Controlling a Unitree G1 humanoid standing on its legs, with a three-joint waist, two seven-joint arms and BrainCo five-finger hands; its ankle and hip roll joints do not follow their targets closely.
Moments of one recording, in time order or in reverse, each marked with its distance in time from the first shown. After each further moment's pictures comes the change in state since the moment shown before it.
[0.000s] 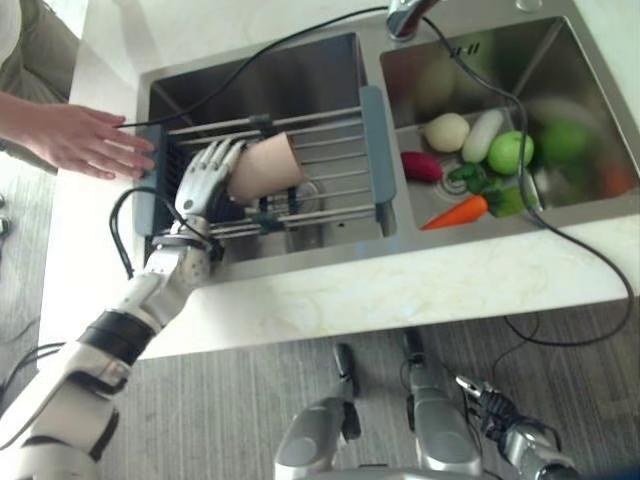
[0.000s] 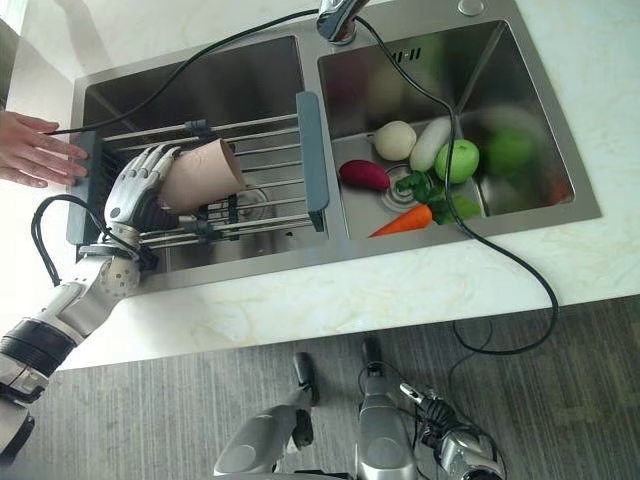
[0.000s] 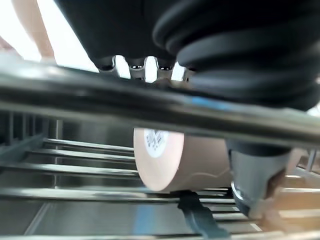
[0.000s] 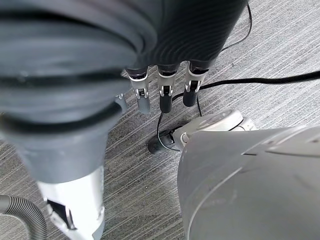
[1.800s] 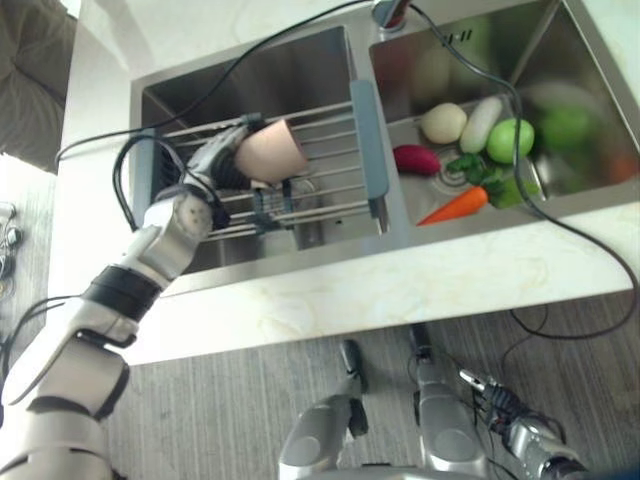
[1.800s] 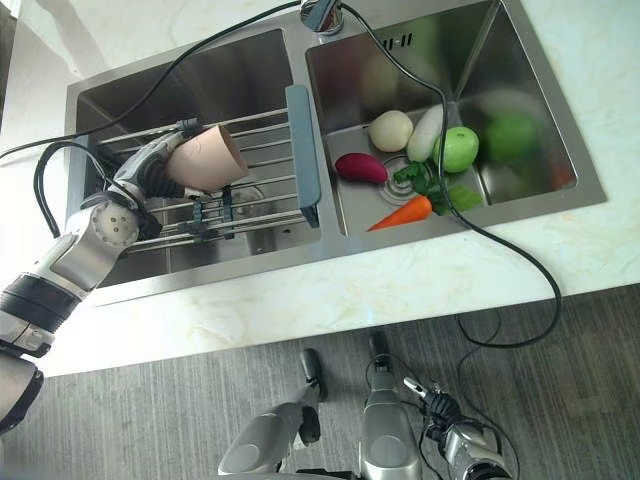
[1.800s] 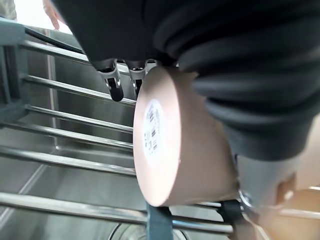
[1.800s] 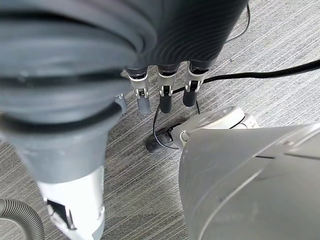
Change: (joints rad) left arm -0.289 -0.002 -0.085 0.064 -0.276 0.215 -0.466; right arm -0.025 -0.026 0.000 0.001 -0.002 0.016 0.003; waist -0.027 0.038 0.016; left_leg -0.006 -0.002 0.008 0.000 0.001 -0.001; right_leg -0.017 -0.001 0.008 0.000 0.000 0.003
